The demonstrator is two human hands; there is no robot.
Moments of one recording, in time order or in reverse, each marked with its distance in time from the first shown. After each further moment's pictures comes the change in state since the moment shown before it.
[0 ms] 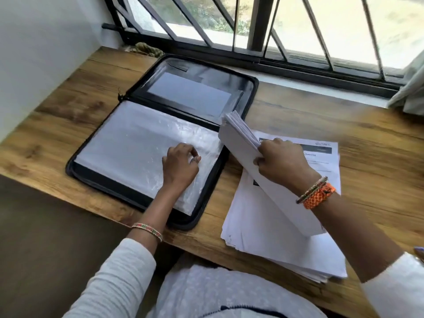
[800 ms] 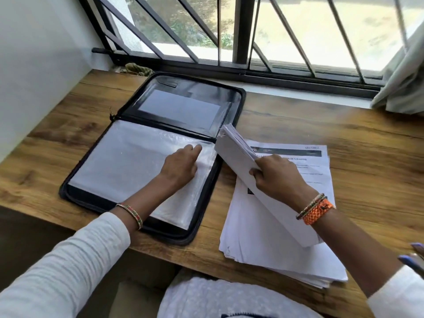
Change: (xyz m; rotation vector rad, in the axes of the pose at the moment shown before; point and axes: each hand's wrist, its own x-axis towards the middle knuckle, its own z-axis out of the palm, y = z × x) left_hand 0.036 0.021 -0.012 0.452 -0.224 0.433; right_hand -0.016 0.013 0.020 0.228 0.064 0.058
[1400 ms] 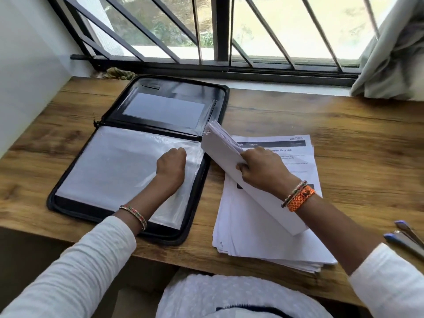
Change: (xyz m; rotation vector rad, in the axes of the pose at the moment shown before) left_hand 0.009 0.021 0.003 0.215 -0.109 -0.246; right_hand 0.001 0.000 -0.001 0.034 -0.007 0.012
